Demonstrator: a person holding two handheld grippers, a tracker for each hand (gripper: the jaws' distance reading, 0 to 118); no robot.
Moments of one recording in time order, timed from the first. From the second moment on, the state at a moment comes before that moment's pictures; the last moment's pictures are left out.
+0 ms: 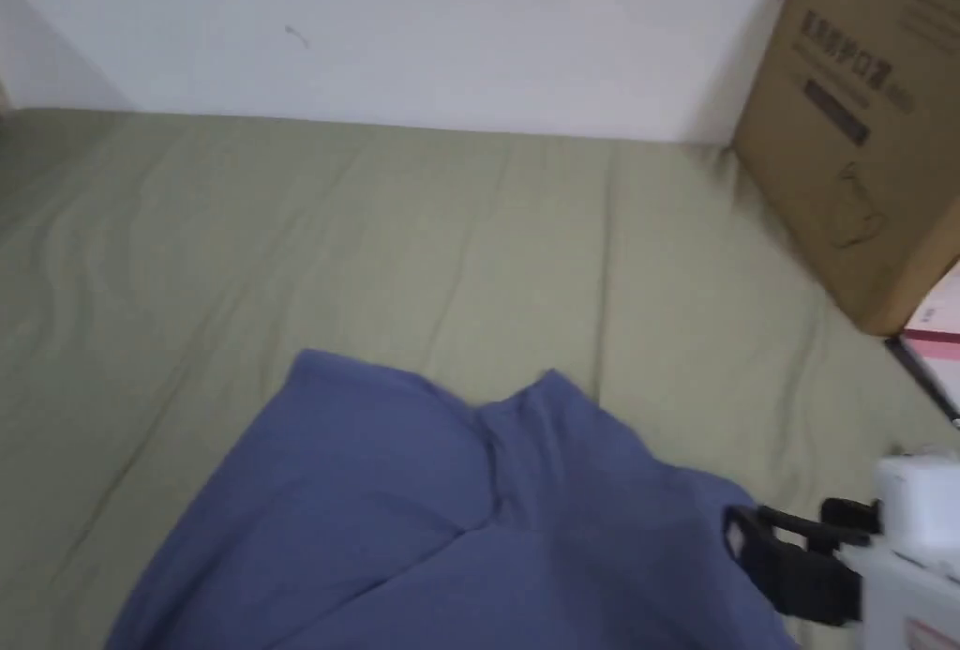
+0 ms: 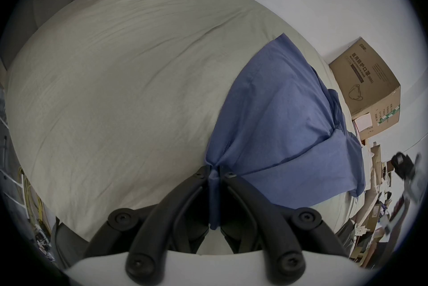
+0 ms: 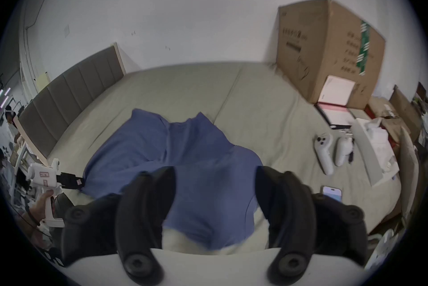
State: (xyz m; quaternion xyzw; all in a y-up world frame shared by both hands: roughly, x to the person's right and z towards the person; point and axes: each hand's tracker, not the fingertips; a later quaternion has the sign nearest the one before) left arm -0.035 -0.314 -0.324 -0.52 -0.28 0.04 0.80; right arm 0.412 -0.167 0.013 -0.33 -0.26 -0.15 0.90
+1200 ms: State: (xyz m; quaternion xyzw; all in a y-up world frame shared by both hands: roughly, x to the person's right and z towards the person) left arm -0.033 -0.160 -0.298 -0.31 -0.37 0.10 0.87; right arm 0.481 -0.109 -0.028 -0.28 -0.23 -0.13 0.92
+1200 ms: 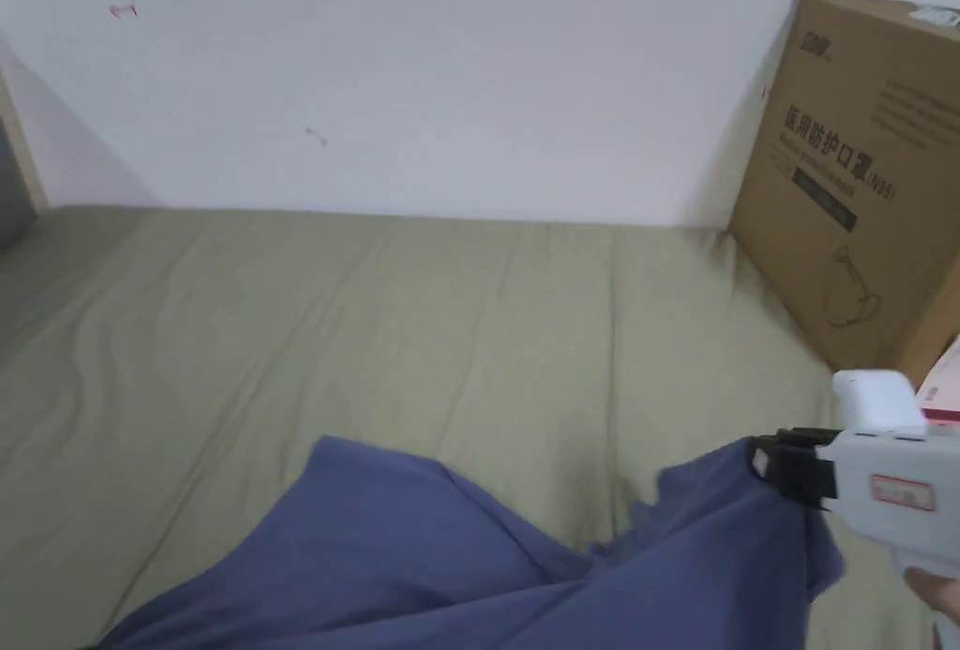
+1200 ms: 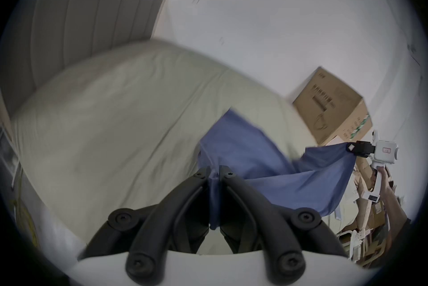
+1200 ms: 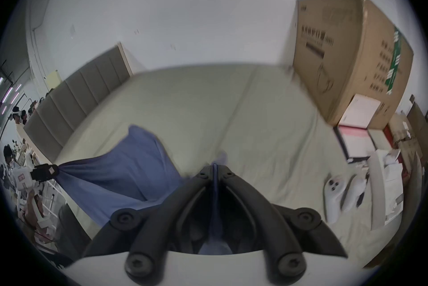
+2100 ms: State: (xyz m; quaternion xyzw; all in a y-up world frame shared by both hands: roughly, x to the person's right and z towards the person) left arm 0.038 0.122 -0.422 -0.08 -0.40 0.04 0.91; right arm 0.489 0.152 -0.091 -0.05 -0.34 -0.04 0.94
